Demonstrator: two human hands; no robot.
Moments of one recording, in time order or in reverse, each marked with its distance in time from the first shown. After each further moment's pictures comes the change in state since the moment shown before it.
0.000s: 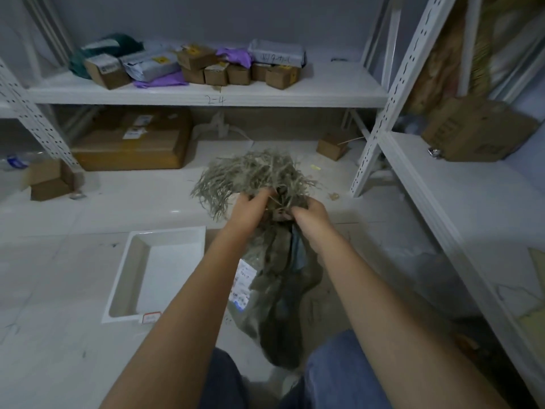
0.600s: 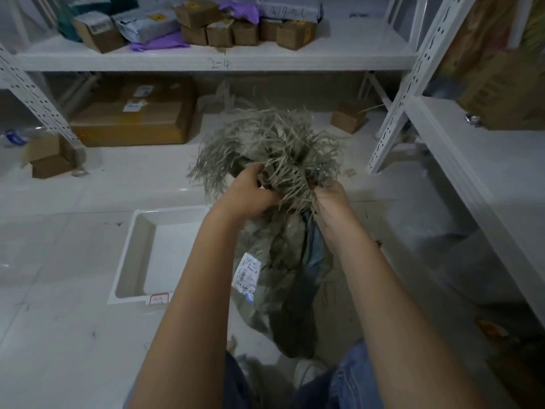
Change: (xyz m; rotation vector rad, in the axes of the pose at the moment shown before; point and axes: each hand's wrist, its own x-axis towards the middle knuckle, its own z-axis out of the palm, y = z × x) left_hand 0.011 -0.014 -0.026 0.406 -0.127 0.175; right_hand 0.023 0.028 0.013 0.317 0.058 0.028
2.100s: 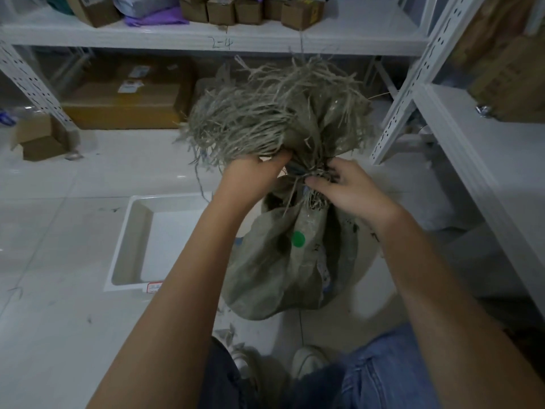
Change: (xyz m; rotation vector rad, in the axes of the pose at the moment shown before) left_hand -0.005 0.007 -0.001 0.054 0.170 0.031; right_hand -0.024 -0.028 -0.023 -0.722 -0.356 -0.335
